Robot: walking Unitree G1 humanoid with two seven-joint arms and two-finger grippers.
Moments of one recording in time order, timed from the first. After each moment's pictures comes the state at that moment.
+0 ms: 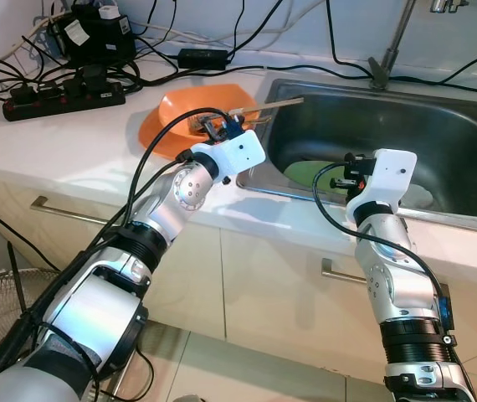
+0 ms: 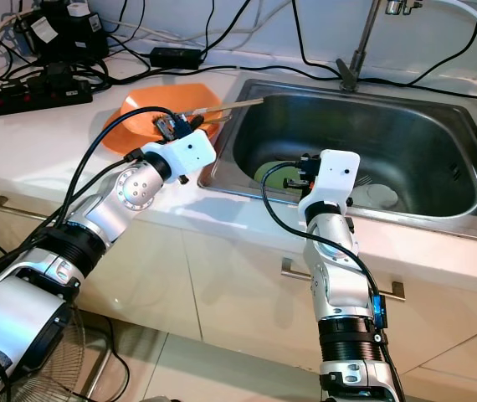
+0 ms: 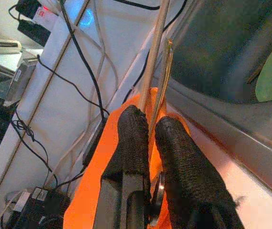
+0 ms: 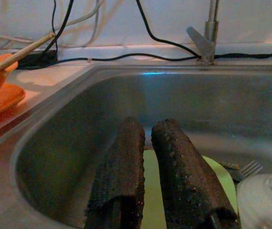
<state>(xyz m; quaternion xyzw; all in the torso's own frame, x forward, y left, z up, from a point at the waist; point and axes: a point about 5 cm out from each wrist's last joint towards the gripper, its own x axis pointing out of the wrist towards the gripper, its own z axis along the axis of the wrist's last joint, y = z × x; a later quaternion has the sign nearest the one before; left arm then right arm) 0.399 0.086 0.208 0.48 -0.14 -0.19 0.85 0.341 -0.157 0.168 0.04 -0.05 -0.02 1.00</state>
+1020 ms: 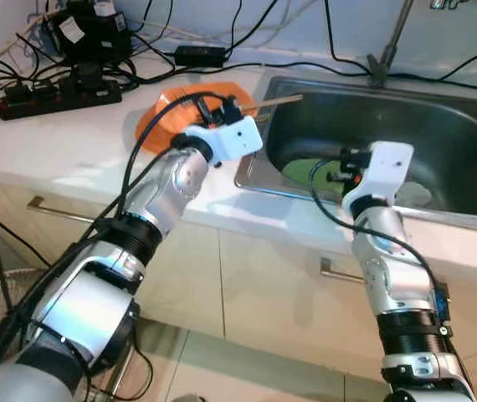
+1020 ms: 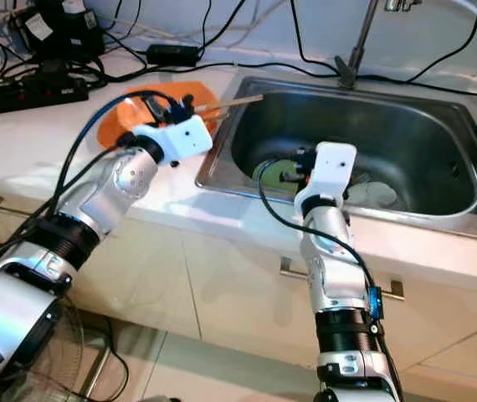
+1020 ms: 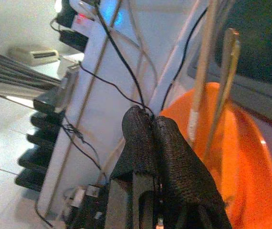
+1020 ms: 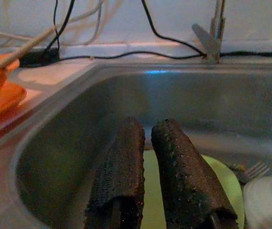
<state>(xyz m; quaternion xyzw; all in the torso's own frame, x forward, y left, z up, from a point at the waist) 0.401 0.093 0.237 0.54 -0.17 -0.11 0.81 0.348 -0.153 0.171 0.04 -0.05 -0.01 1.00</state>
